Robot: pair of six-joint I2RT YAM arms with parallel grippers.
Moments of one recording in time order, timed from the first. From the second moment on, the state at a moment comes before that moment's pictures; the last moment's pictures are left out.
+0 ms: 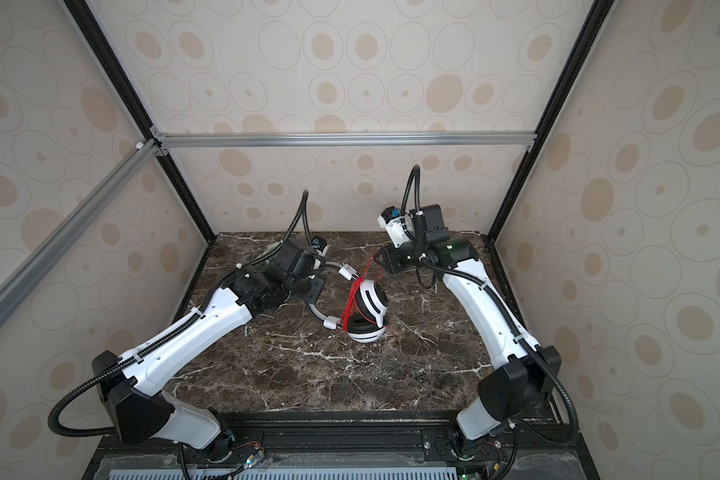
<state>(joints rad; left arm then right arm) -0.74 1.47 1.51 -0.82 -0.30 -0.11 0.31 1.58 1.66 -0.82 -0.43 -0.05</state>
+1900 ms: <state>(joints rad) -0.47 1.53 1.85 -0.84 0.19 -0.27 0.29 1.46 1.09 -0.28 -0.74 0.31</state>
